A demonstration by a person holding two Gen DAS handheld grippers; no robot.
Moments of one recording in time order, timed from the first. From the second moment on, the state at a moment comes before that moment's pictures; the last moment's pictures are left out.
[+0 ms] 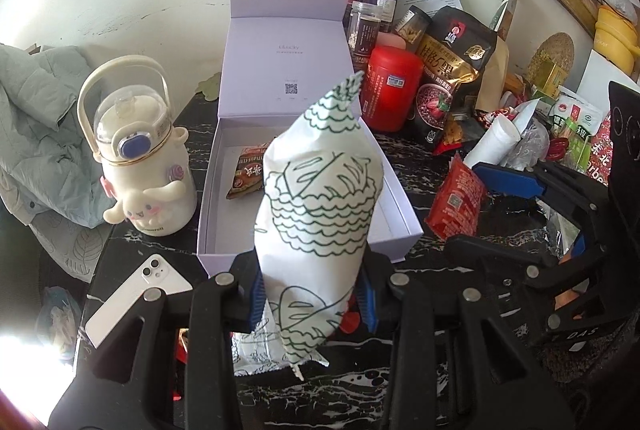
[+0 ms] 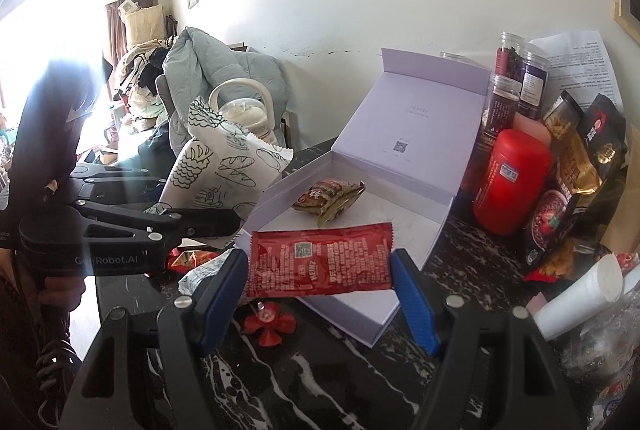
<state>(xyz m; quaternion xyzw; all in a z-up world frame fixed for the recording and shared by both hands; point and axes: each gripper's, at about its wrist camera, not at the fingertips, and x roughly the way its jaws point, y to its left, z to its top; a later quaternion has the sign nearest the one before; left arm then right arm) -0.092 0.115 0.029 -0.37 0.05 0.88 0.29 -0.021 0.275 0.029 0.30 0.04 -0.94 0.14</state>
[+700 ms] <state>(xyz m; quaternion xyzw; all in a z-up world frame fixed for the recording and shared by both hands) -0.162 0.175 0.036 -0.35 0.08 0.88 0.30 -0.097 0.311 0.041 0.29 0.03 -0.95 0.12</state>
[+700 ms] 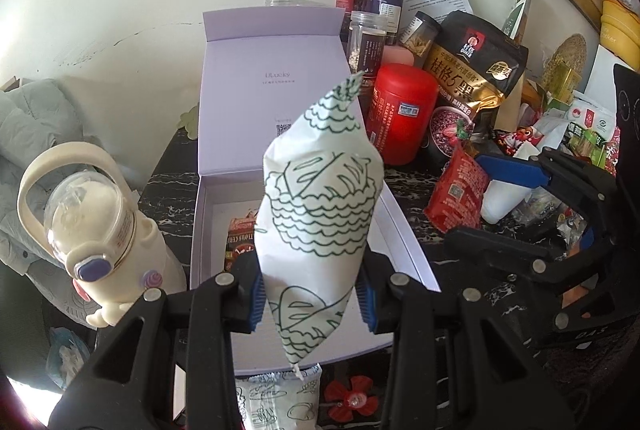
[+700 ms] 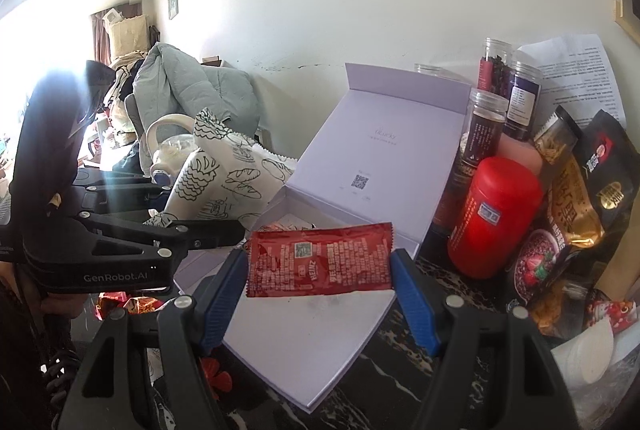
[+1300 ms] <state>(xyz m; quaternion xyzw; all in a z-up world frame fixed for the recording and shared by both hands) -0.238 0.210 -0.001 -0.39 0.13 0.87 0.27 -0.192 0.329 0.000 0.34 0.02 -0.93 0.13</state>
